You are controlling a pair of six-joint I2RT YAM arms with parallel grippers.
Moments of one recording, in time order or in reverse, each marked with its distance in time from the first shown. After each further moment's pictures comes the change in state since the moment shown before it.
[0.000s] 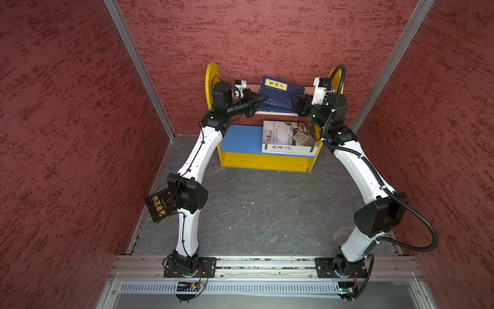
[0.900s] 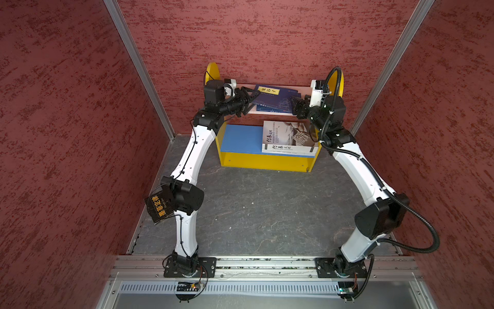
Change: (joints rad) left arm 0.050 -0.063 0.004 -0.182 -0.114 0.157; right arm 0.010 -0.019 -0.041 0.009 0.065 -0.090
